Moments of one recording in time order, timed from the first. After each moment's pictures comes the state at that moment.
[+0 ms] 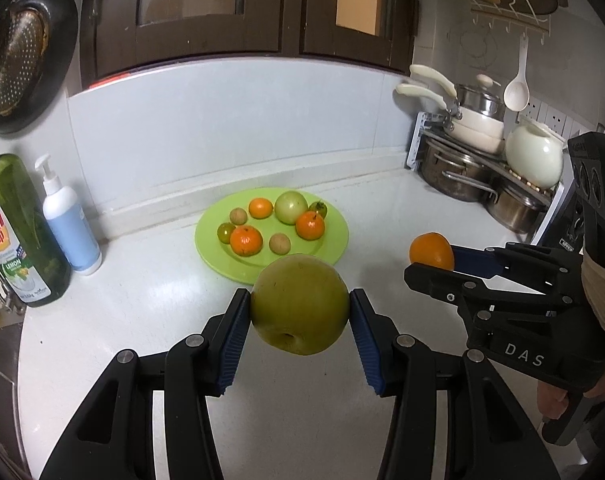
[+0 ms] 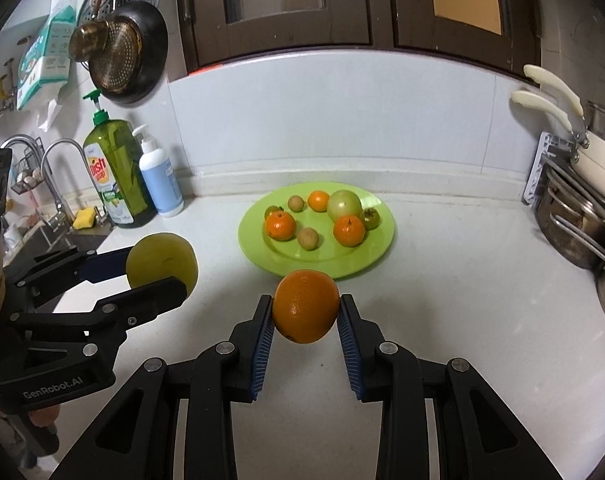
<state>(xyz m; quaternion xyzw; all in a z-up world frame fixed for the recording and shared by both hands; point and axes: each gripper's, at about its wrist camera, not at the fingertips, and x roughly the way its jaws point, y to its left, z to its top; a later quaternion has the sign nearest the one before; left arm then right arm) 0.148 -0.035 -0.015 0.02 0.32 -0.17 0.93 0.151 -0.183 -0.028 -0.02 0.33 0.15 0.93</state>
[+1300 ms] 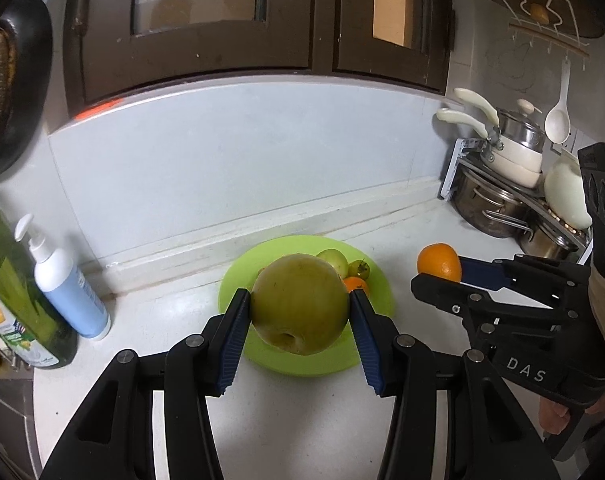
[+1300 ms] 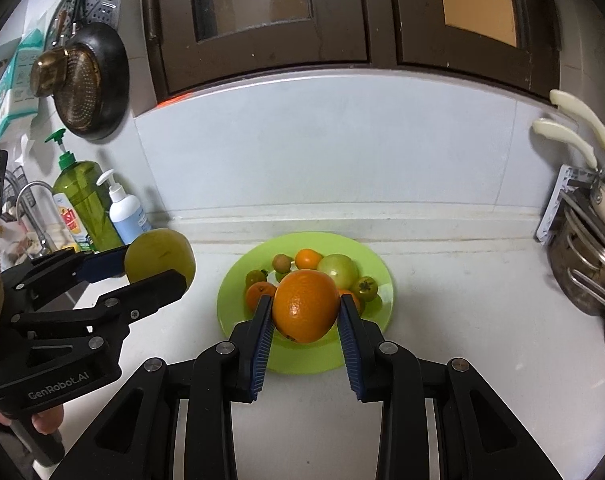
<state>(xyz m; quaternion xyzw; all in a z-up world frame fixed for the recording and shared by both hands) 0.253 -0.023 0.009 0.02 0.32 -0.15 0.94 0.244 -0.174 -0.002 -0.01 0.33 0.14 0.93</state>
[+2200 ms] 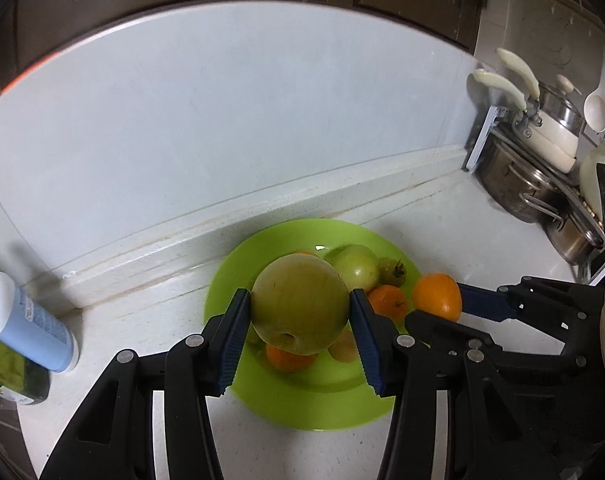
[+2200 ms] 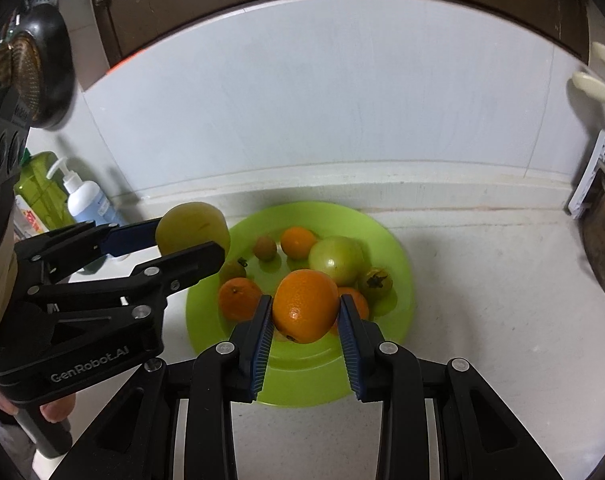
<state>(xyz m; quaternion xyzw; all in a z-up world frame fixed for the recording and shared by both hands) 0.350 -0.039 -0.034 0.04 0.40 -0.16 0.90 0.324 -0.163 -0.046 0.01 0.40 0.14 0.90</state>
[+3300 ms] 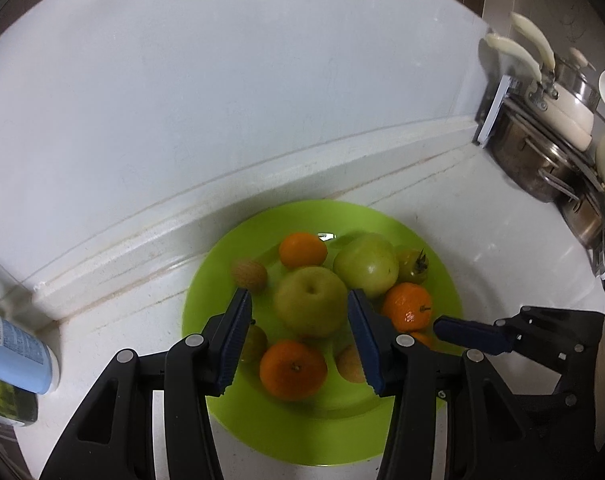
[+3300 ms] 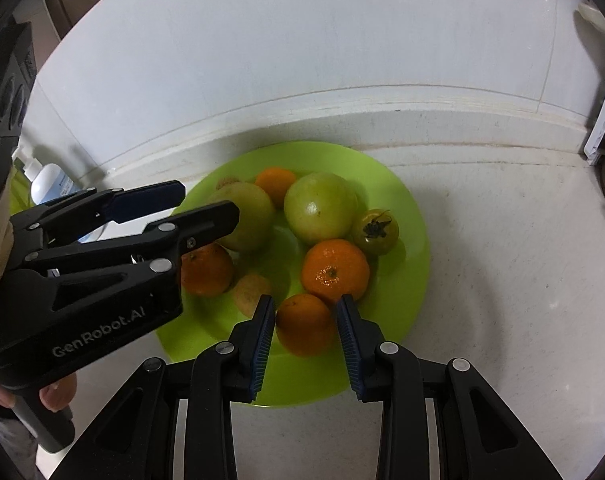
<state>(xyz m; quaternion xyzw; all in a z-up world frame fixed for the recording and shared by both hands) 0.380 -0.057 -0.060 0.06 0.42 -0.16 0.89 0.349 -0.161 -0.100 0.04 0.47 0.13 0.87</state>
